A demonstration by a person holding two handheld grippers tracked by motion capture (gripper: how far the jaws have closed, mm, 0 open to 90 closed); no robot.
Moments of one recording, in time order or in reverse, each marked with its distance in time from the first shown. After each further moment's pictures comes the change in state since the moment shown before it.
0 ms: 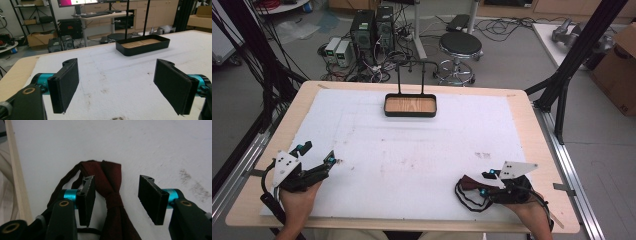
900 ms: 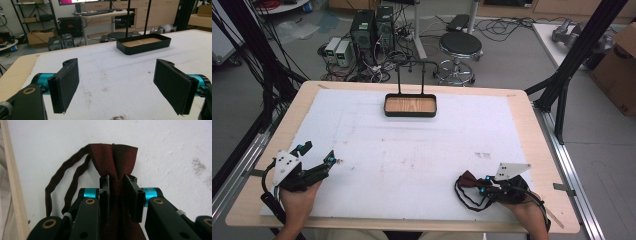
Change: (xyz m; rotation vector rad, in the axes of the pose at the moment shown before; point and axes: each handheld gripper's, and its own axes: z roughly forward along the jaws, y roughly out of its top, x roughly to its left) left arm 0.001 -0.001 0.002 0.012 0.003 -0.007; right arm -0.001 -0.005 0.010 0.061 0.014 -0.006
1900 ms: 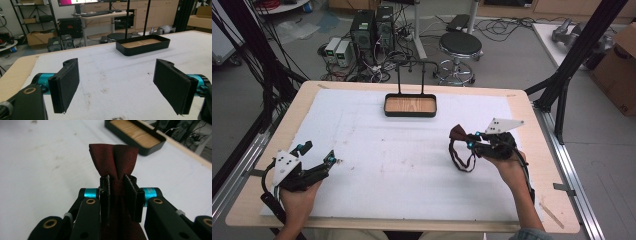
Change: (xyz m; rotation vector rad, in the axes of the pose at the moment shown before) left arm -0.001 0.001 0.000 -0.006 -0.004 0.002; right arm -0.054 0.098 0.007 -0.169 -0.120 0.013
